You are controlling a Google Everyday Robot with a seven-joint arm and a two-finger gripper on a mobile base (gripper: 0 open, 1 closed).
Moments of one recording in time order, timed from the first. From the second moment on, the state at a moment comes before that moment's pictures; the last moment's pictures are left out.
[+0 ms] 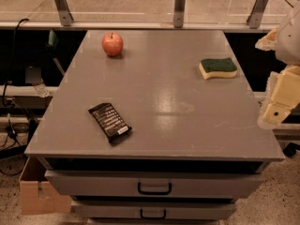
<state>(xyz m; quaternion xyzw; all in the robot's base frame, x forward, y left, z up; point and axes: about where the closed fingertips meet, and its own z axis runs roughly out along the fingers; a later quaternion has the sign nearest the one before) 0.438 -0.217 0.976 -0.60 0.78 -0.03 0.16</state>
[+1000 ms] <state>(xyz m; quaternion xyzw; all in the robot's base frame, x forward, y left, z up) 0.495 -0.175 0.963 -0.60 0.77 0.01 0.21</state>
